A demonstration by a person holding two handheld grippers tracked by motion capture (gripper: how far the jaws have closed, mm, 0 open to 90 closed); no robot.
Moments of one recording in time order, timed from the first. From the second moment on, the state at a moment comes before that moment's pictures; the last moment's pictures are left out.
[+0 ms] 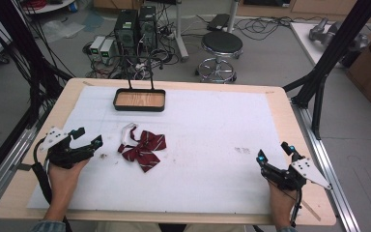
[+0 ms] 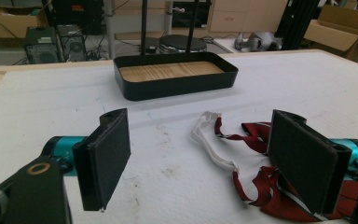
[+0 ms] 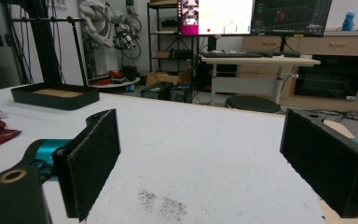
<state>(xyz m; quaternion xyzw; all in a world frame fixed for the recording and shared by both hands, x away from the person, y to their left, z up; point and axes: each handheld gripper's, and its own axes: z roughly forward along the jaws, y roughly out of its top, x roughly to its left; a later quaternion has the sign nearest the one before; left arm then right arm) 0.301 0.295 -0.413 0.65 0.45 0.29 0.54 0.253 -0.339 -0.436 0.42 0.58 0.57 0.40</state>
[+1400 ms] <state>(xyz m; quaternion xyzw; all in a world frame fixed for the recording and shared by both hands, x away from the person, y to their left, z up) 0.303 0.266 -0.415 0.66 0.43 0.27 0.56 0.254 -0.337 -0.436 0.42 0.59 0.56 0.40</state>
